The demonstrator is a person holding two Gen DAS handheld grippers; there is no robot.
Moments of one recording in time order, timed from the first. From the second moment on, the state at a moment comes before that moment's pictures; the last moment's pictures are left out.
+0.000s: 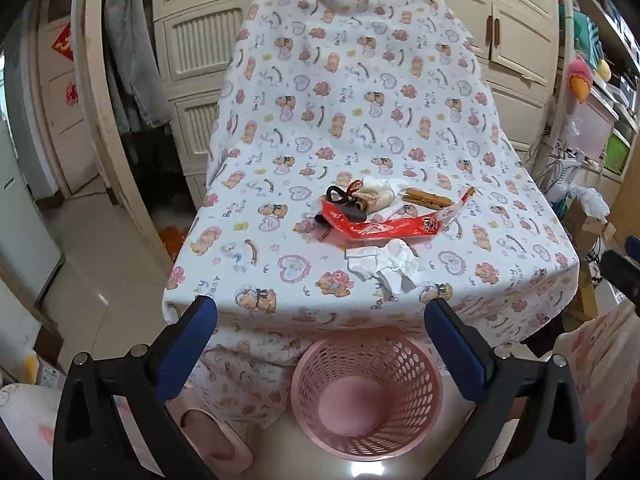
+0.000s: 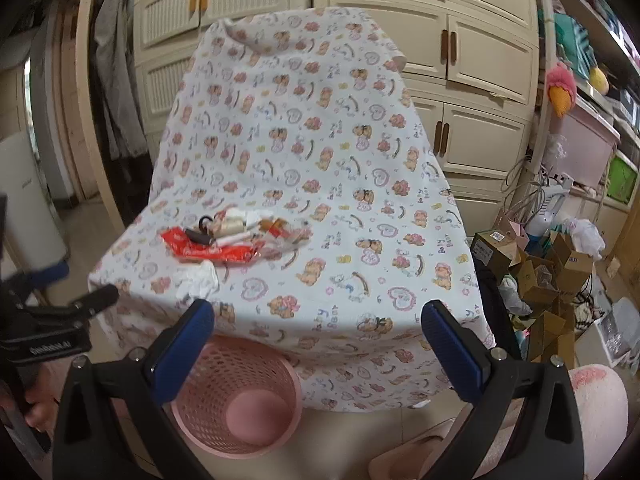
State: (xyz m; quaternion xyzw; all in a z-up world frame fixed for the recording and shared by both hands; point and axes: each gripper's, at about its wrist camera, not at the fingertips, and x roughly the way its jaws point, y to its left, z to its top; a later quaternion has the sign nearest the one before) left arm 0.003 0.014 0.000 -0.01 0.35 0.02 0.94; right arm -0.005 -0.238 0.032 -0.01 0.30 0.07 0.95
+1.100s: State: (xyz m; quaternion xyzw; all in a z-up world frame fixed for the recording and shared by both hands) left arm -0.017 0.020 0.022 -0.02 0.27 0.04 0.96; right arm -0.004 -0.233 0.026 -0.02 0.32 0.08 0.94
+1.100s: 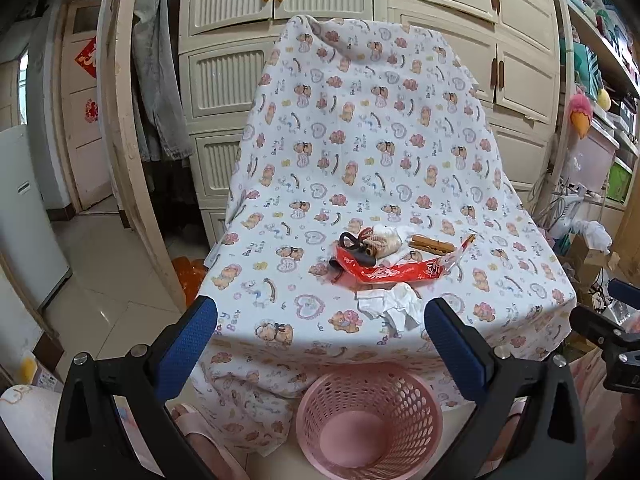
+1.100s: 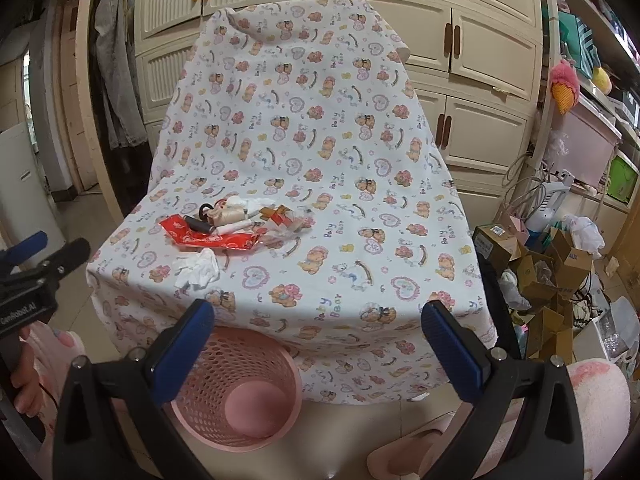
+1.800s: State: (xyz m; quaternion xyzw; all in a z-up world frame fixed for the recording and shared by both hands) left arm -0.016 0.018 0.024 -0.01 0.27 0.05 0.96; right arm 0.000 -0.226 0.021 -0.02 0.34 0.09 0.94
